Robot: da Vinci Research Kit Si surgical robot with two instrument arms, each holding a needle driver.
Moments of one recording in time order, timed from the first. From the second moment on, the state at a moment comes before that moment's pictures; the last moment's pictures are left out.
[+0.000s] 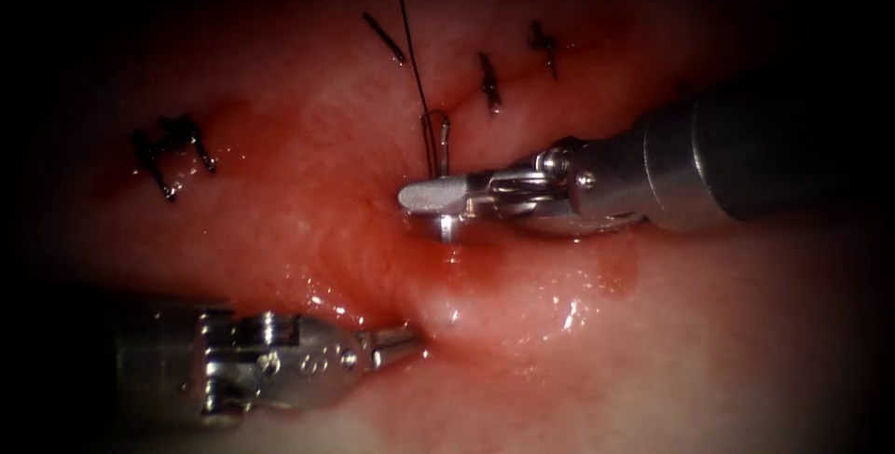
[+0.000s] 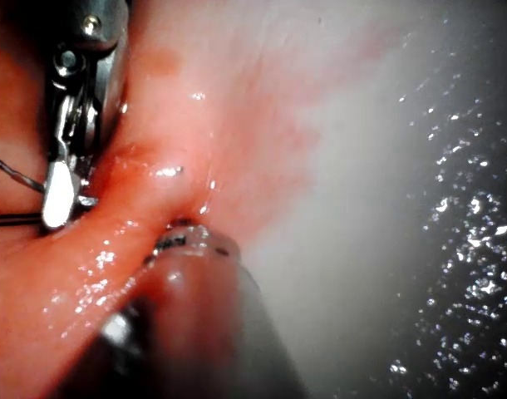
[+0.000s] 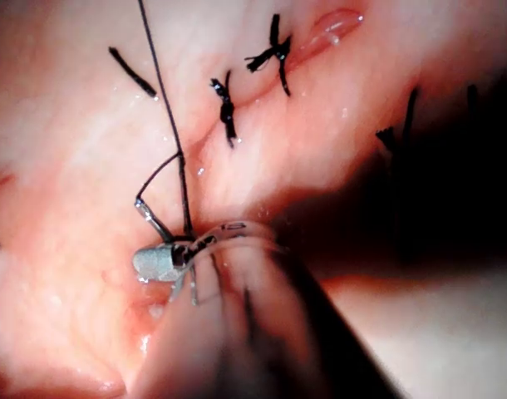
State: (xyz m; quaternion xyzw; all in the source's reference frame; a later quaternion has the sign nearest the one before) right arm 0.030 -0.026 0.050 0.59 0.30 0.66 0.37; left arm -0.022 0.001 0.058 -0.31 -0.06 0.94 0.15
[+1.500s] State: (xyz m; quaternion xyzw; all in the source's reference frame) right arm 0.030 -0.033 0.046 0.63 0.28 0.63 0.37; left arm -0.021 0.001 0.058 -0.30 -0.05 0.94 0.15
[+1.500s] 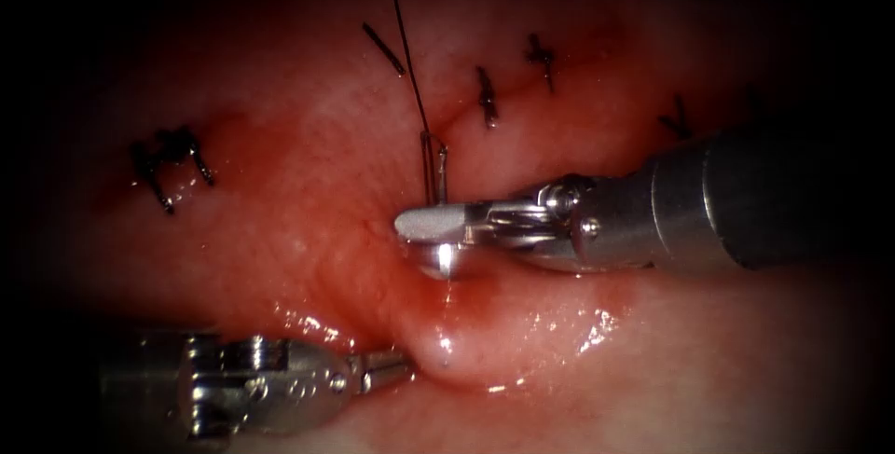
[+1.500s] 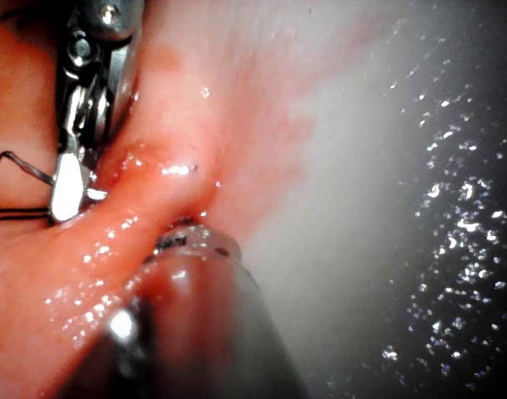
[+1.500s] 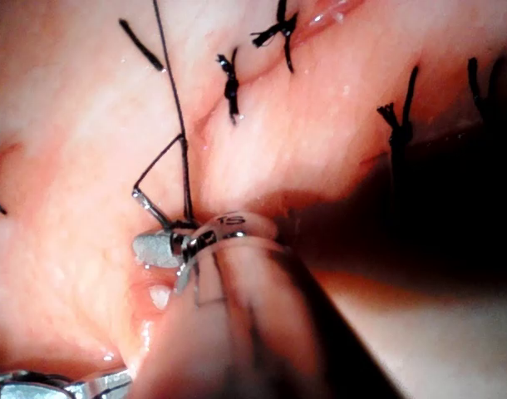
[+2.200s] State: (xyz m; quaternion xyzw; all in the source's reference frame) right arm 0.030 -0.036 0.044 0.63 0.28 0.63 0.36; left arm -0.021 0.001 0.058 -0.30 -0.05 0.94 0.15
